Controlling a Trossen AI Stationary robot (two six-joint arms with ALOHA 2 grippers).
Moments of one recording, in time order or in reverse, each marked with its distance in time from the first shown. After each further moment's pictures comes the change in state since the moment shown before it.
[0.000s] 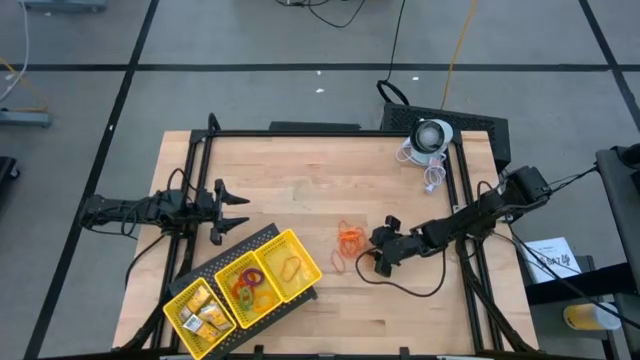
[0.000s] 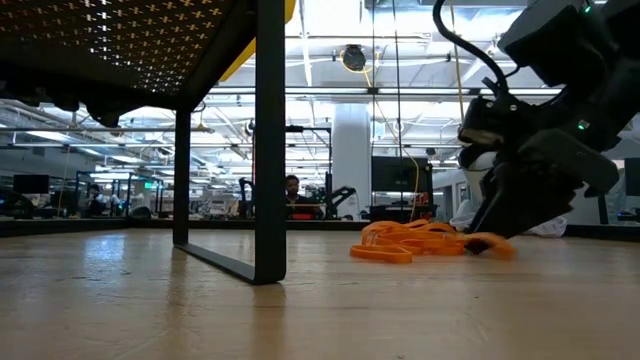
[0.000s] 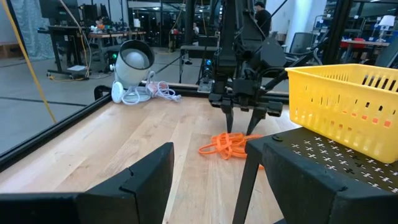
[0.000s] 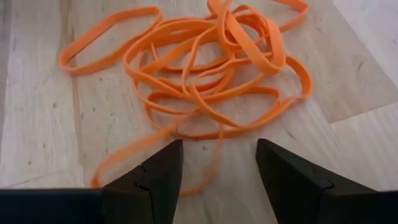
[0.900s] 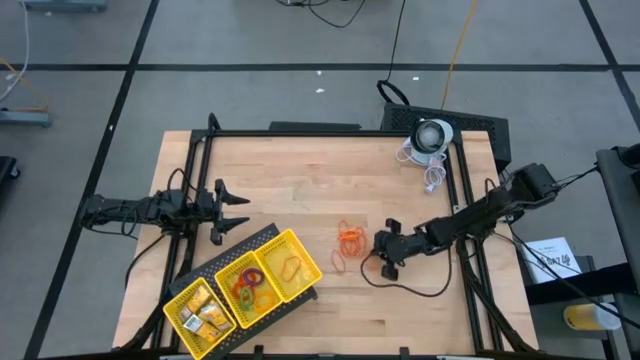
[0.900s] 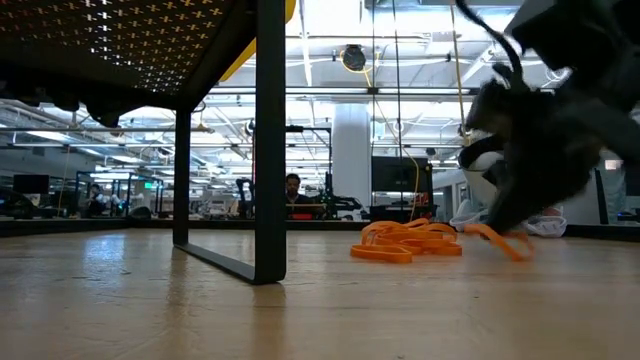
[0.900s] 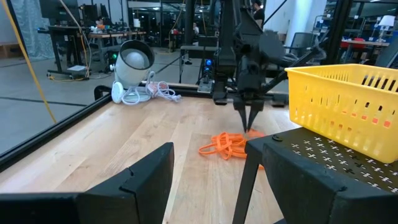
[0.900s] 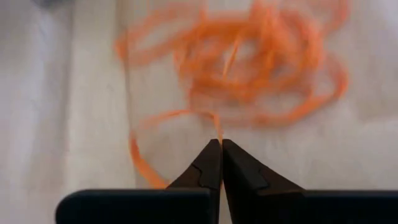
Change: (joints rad) left arm 0.000 0.000 0.000 0.000 0.000 0.000; right arm -0.002 -0.117 -0.008 -0.036 -0.108 -0.060
